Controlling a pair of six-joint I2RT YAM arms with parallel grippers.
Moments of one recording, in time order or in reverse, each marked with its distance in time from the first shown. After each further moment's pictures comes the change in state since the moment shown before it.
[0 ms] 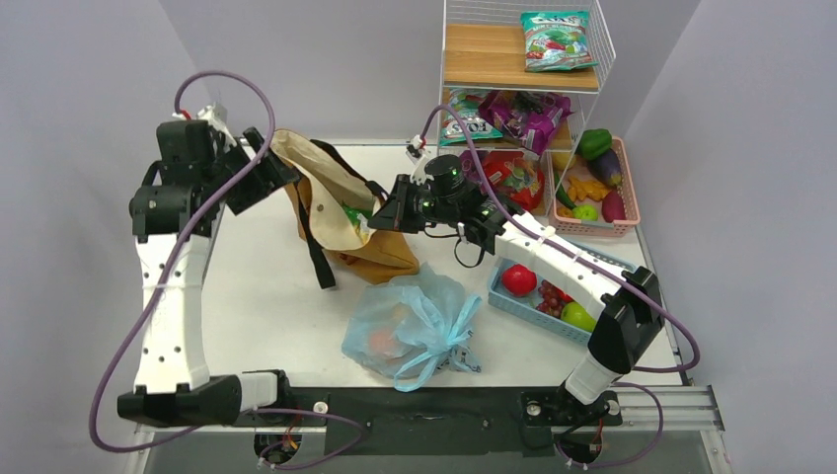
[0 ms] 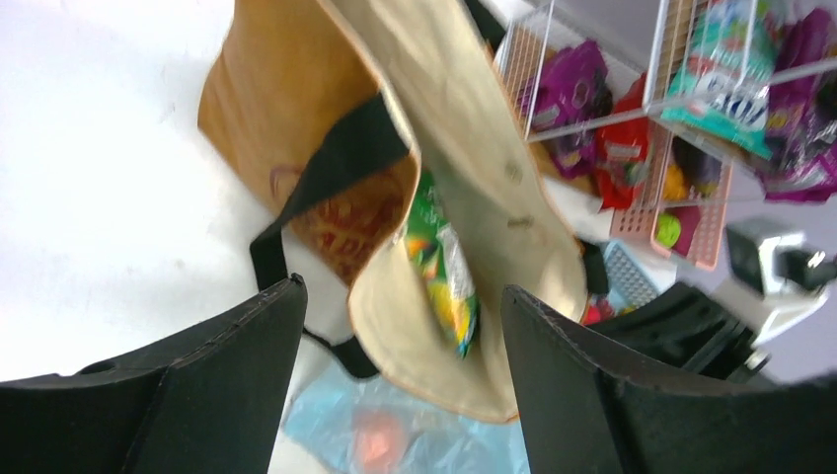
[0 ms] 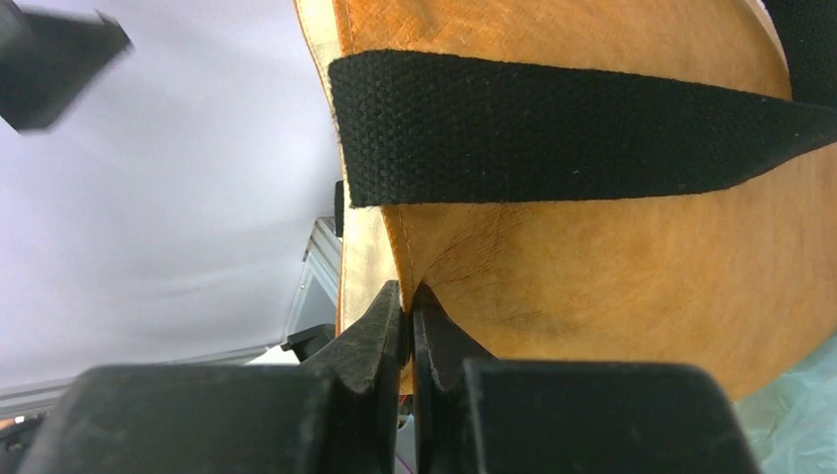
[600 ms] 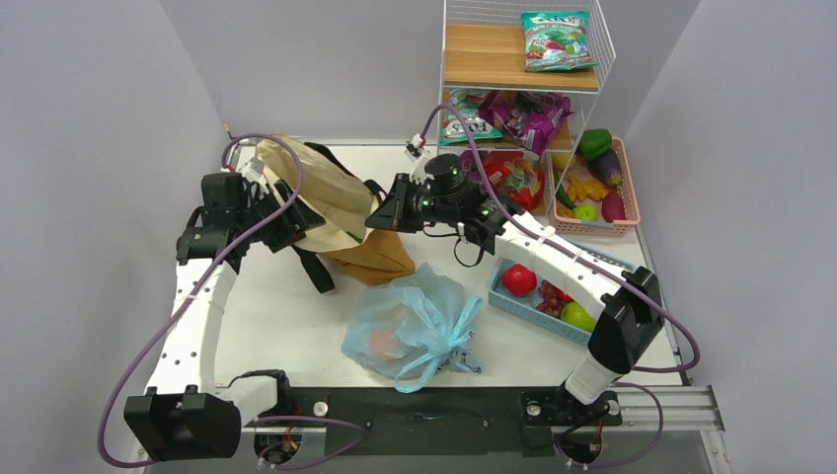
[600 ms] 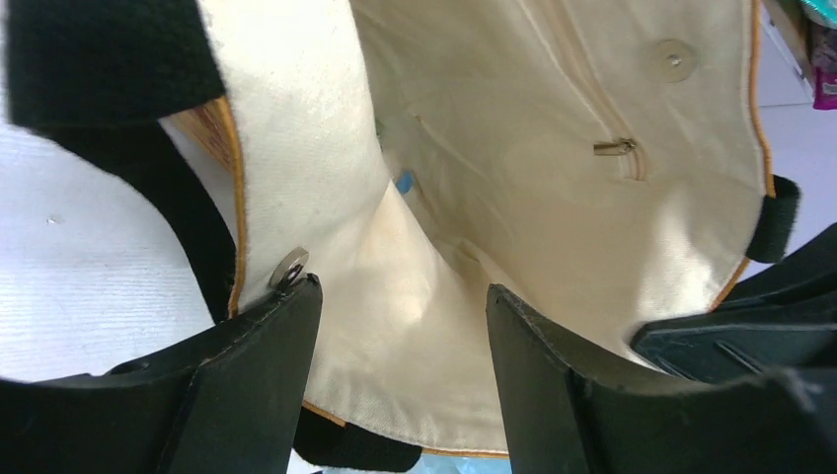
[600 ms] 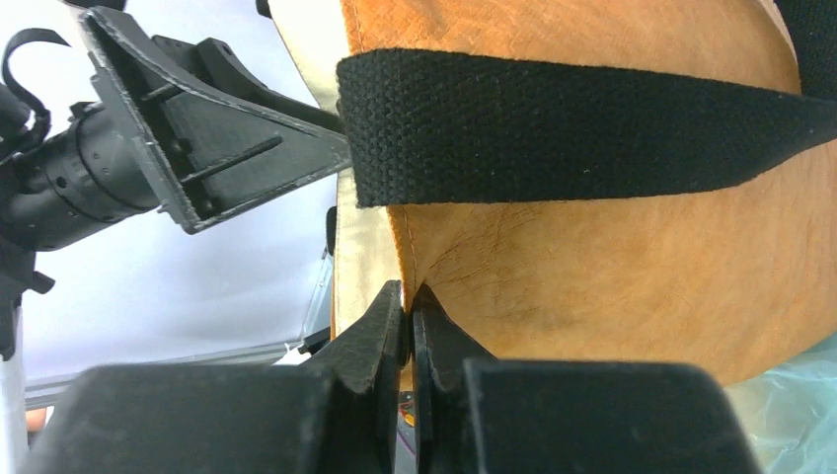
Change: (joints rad) left arm -0.001 -0.203 -0.624 0.330 0.215 -0.061; right arm 0.000 0.002 0.002 0.021 -0.025 0.034
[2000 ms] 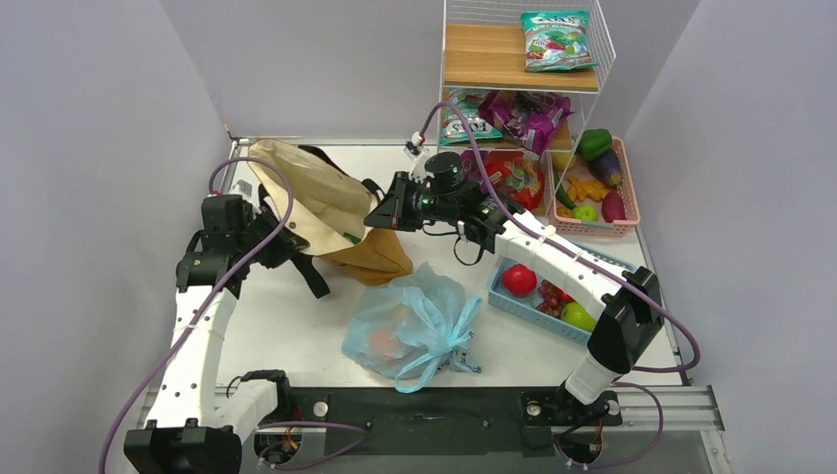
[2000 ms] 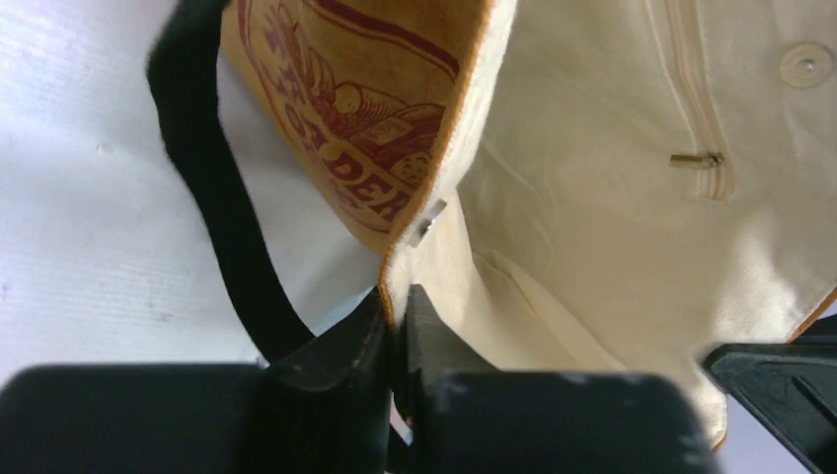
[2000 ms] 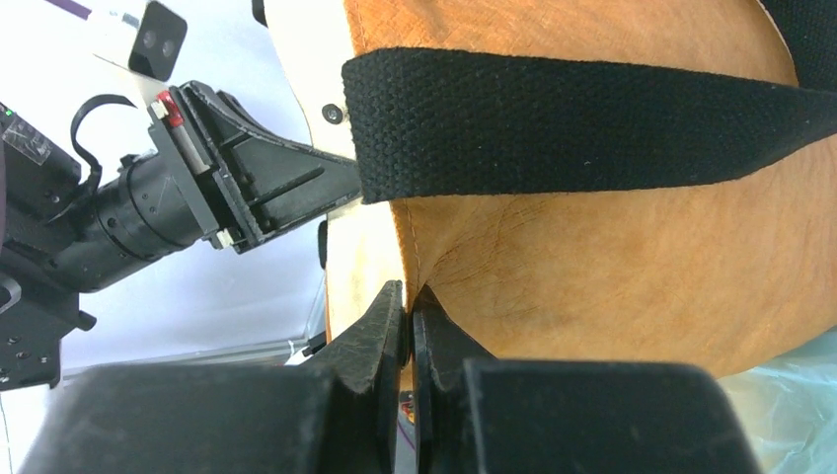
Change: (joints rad) left arm -0.003 -0.150 -0.142 -0.032 -0.148 -0.119; right arm 0.001 0.002 0.017 -0.002 -0.011 0.002
